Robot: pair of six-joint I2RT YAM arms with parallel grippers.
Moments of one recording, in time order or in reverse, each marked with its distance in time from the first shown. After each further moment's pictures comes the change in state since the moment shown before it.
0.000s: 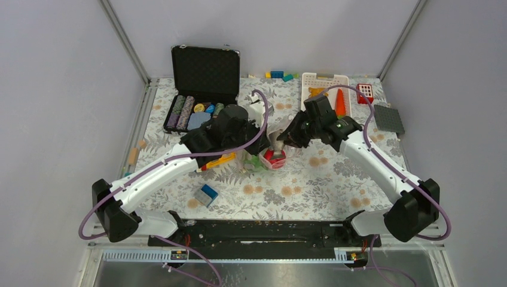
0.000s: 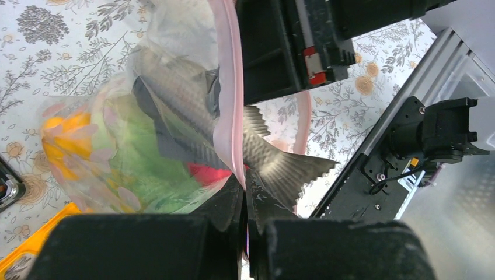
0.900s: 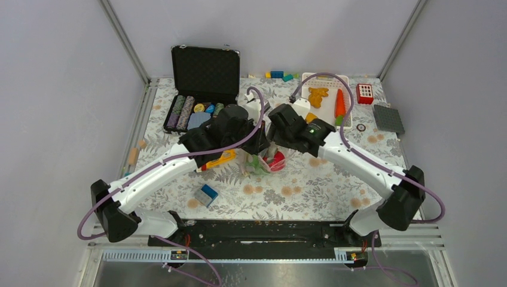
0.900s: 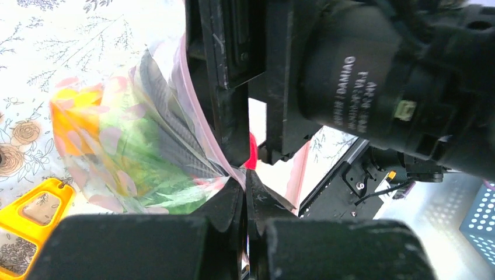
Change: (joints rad) left arm -0.010 0.000 0.023 -0.045 -0.034 -0.117; right arm 0.325 0.138 0.180 -0.125 0.652 -0.070
